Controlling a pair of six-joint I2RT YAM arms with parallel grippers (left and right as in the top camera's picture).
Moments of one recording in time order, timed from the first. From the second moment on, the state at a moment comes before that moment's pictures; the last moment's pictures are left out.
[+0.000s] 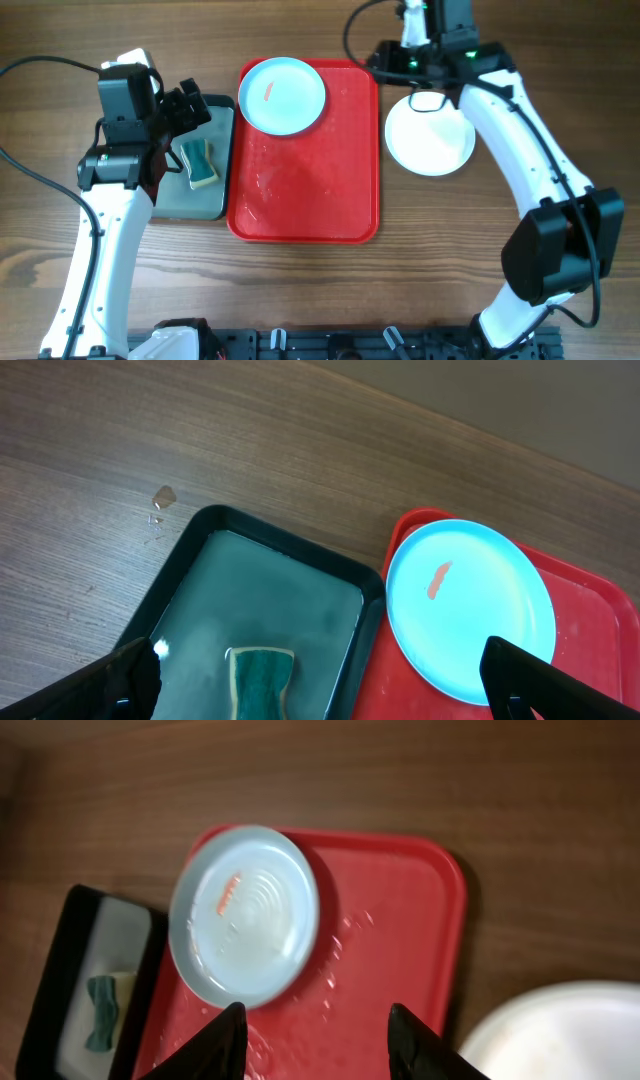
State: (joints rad) left arm 0.03 1.33 1.10 -0.49 -0.08 -0.31; right arm 0.28 1.87 1.64 -0.61 -0.31 0.29
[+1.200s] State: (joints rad) left arm 0.03 1.33 1.10 -0.49 -0.08 -0.31; right arm 0.47 2.31 1.64 -0.22 -0.11 0.42
